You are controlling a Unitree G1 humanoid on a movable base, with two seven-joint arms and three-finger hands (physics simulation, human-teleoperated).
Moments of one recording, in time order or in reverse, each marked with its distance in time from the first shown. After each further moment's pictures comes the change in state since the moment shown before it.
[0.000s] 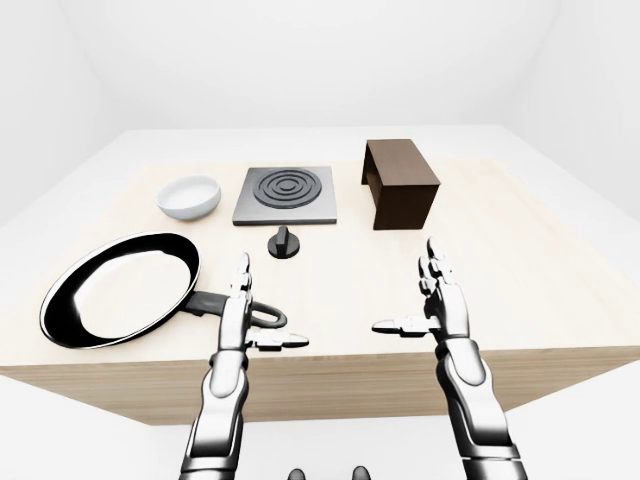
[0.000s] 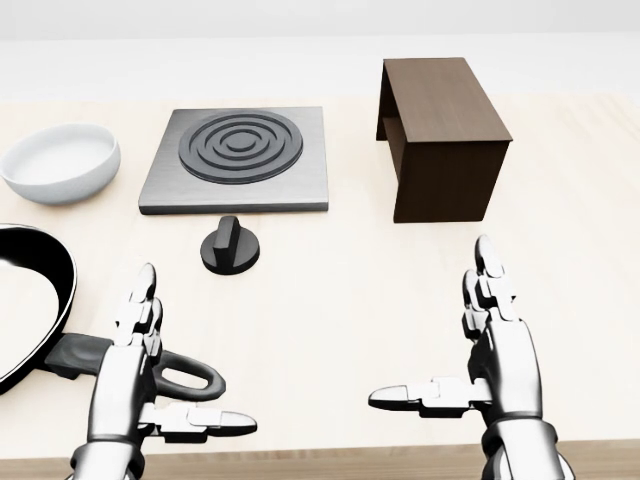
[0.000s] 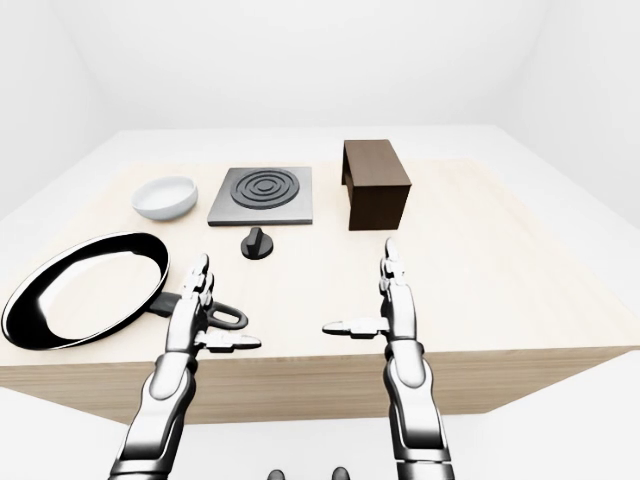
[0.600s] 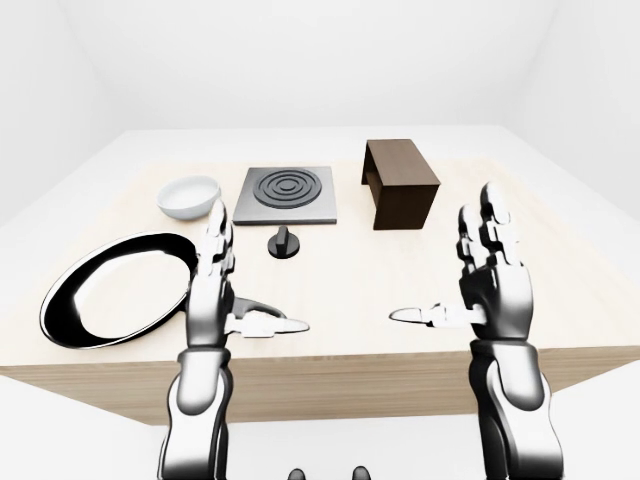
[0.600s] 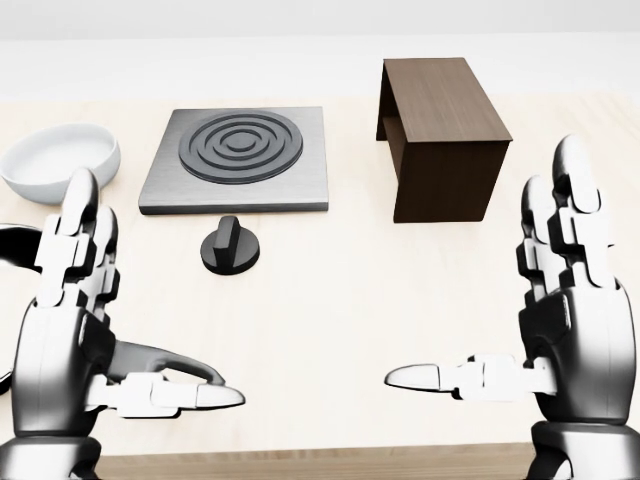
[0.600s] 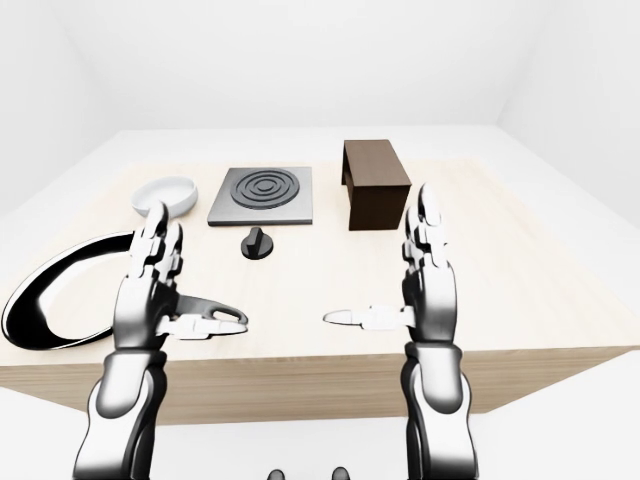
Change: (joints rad) left arm 0.061 -0.010 -0.022 -0.528 0.028 0.109 -0.032; right arm 0.063 0.006 0.006 -0.517 -0.023 0.088 -0.007
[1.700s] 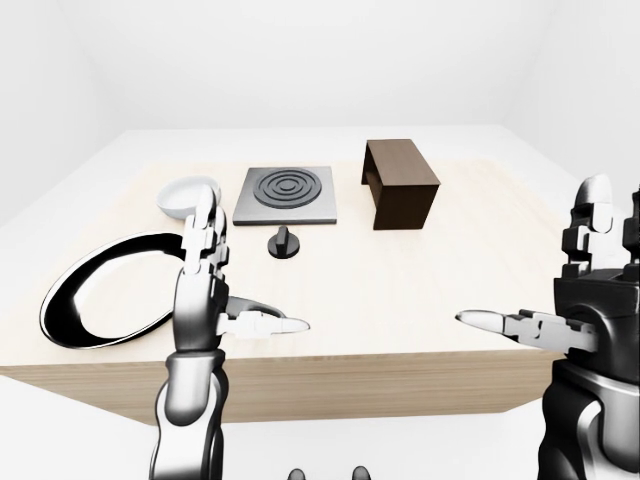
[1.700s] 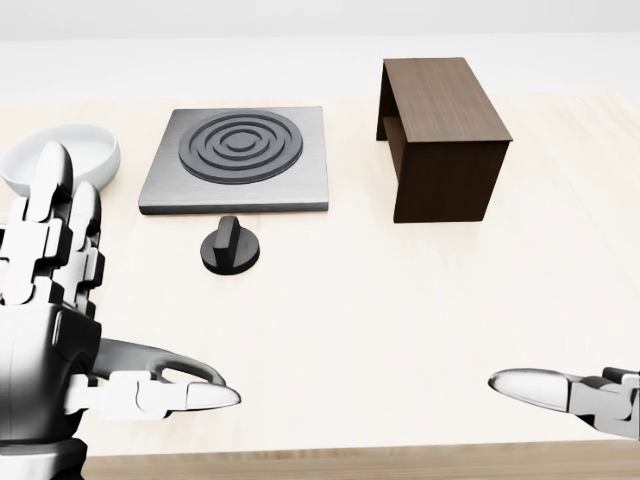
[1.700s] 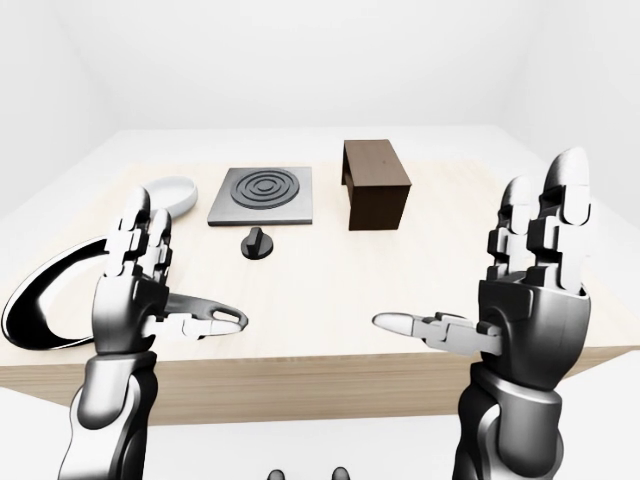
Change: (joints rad) left arm 0.006 0.000 -0.002 -0.116 -0.020 0.000 -0.005; right arm 0.046 0.008 -0.242 -0.299 0.105 0.000 0.023
